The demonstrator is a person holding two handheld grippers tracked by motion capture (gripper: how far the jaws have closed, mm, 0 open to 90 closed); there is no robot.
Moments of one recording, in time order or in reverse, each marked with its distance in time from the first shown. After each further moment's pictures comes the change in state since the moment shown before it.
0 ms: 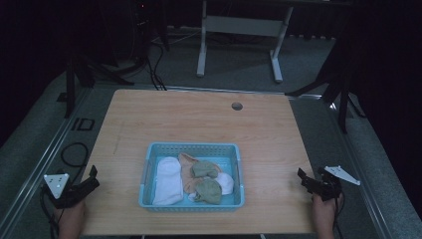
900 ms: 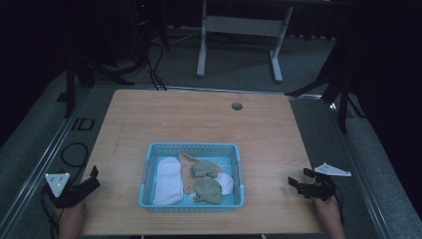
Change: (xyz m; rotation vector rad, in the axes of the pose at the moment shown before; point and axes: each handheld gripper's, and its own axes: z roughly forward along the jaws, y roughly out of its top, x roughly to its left) left arm 0.001 0.001 0.001 0.034 -0.024 0.002; right arm 0.005 0.003 0.010 0.161 0.322 -0.197
